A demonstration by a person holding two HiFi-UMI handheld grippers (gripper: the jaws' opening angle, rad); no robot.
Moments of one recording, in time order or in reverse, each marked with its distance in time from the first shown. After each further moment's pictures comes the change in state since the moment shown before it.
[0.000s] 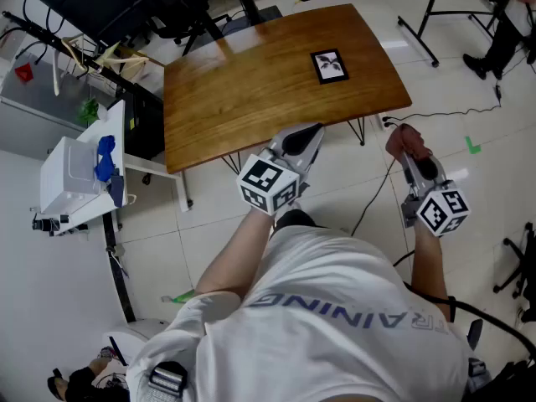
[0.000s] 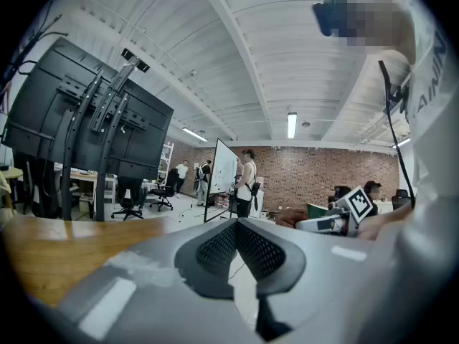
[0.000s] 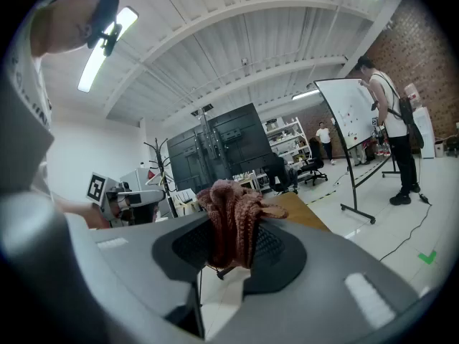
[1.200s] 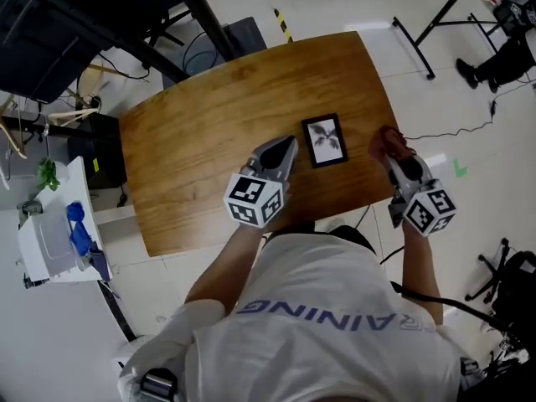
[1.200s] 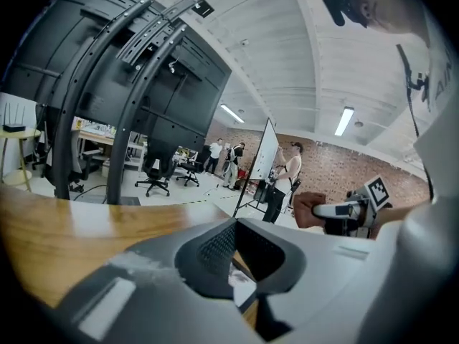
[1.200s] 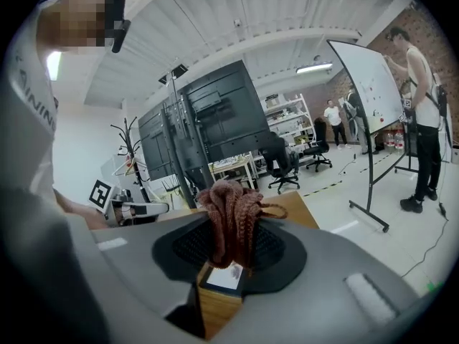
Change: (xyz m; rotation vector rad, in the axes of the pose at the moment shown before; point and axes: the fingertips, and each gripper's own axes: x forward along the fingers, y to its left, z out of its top) left arm 0.194 0.286 -0.037 -0.238 0.148 0.164; right arm 0.293 -0.157 0.056 0.008 0.181 -0.015
